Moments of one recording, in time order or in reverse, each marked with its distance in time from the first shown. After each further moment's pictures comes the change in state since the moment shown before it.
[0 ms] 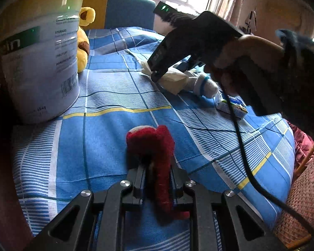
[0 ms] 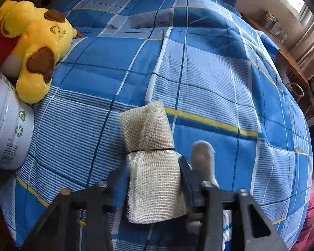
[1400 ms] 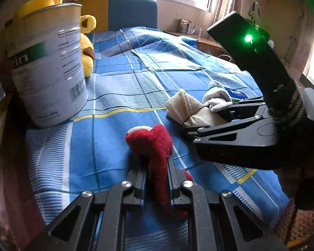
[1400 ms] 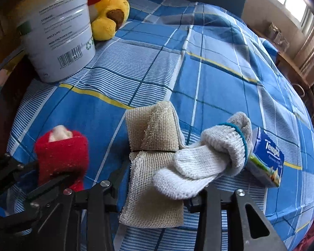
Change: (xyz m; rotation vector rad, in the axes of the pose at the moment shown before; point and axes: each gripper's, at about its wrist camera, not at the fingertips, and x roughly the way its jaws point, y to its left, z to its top) left arm -0.012 -0.012 0.001 0.036 0.023 0.100; right arm -0.037 0.046 -0.142 -0.085 -0.097 0.048
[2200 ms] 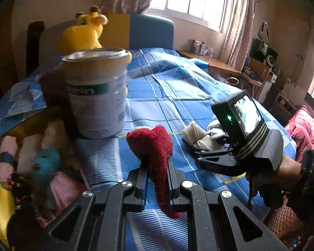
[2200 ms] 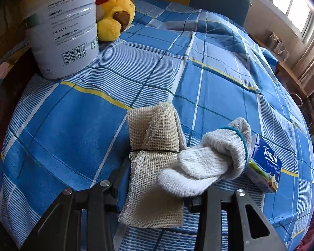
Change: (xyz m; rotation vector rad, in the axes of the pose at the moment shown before) left arm -0.101 0.032 0.012 -0.078 -0.110 0.054; right arm -0.003 0.006 -0.005 -0.050 -0.039 -0.032
